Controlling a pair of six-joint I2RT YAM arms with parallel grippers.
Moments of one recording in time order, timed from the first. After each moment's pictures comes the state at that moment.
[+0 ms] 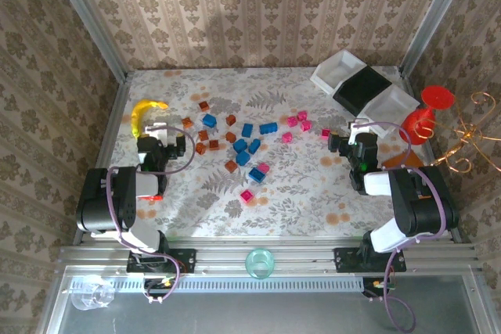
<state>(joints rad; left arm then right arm) -0.02 1.56 0.39 0.83 -0.04 0.09 0.03 1.53 0.40 0.74 0.15 0.03</state>
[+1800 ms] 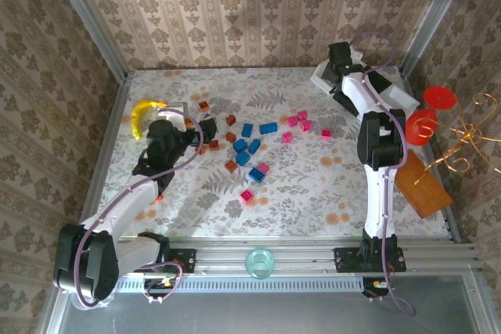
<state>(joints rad) -0.33 1.10 0.61 0.23 0.08 -0.28 0.06 2.33 2.08 -0.59 0.41 0.53</state>
